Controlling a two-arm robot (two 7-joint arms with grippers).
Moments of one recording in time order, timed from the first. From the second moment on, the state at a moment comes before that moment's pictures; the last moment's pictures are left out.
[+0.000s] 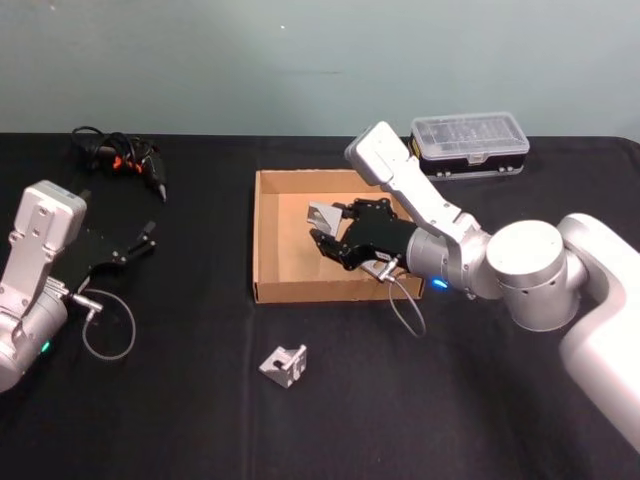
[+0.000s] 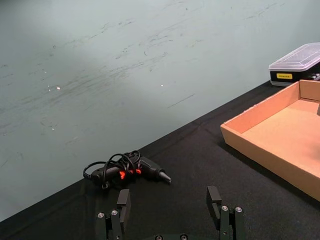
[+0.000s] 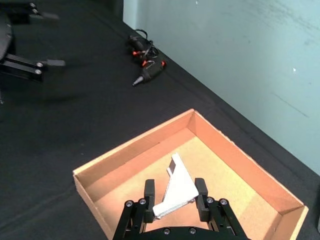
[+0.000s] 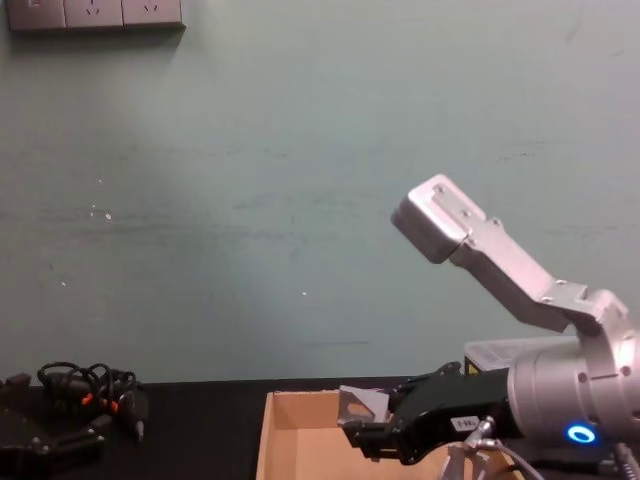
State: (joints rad) left arm -0.20 0.60 0.45 -1.41 -0.25 -0.12 0.03; right arm 0.54 0.32 -0.61 -1.29 0.10 0.28 0.41
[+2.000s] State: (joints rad) left arm -0.20 0.60 0.45 -1.41 -0.25 -0.12 0.03; right arm 0.57 0.21 -0.52 -1.13 -0.02 0.24 0.43
